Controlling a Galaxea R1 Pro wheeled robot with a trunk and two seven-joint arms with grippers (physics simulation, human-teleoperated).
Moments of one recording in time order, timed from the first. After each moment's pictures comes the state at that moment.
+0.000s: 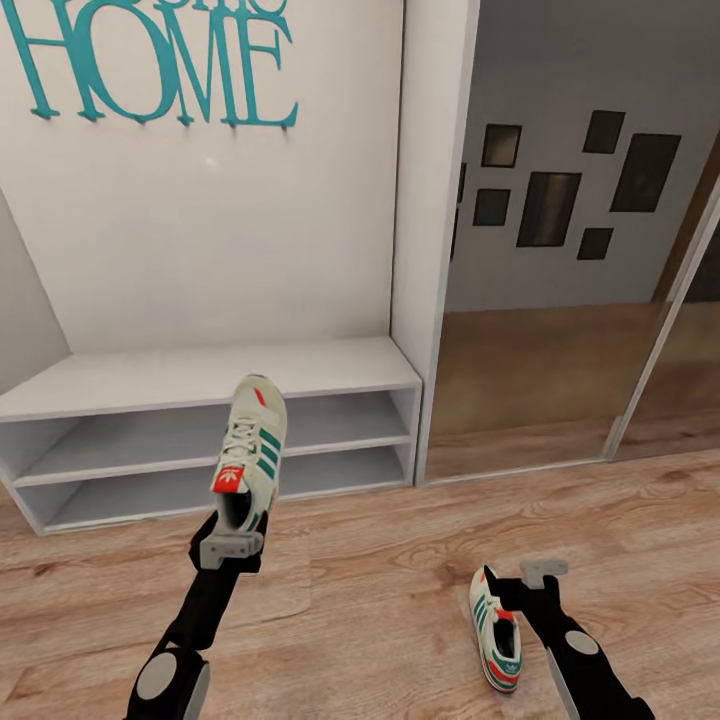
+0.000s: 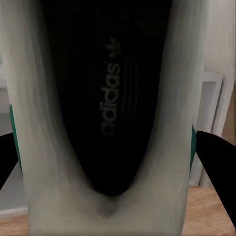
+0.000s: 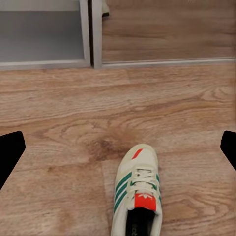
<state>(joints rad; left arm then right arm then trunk) -0.09 -0.08 0.03 -1.41 -0.06 -0.20 -0.09 -0.39 -0.03 -0.34 -0.73 0.28 -0.11 0.21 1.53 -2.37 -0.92</state>
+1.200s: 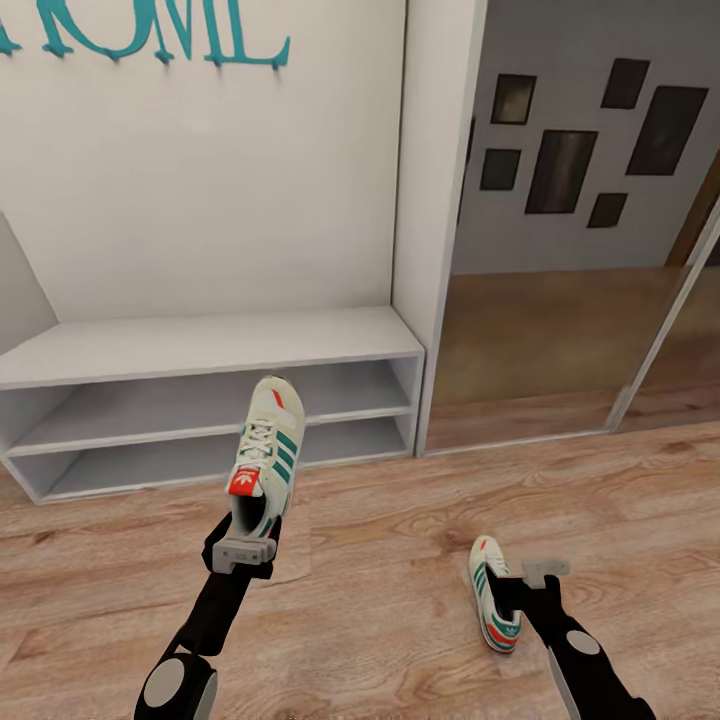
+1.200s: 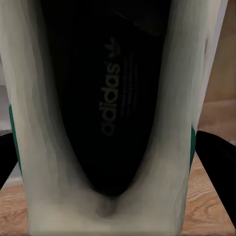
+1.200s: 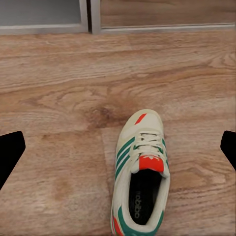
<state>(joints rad) -0.07 -0.07 -0.04 -1.44 -0.06 -0.18 -0.09 -0.39 -0.03 -0.35 -0.73 0.27 -0.11 0.21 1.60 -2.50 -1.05</state>
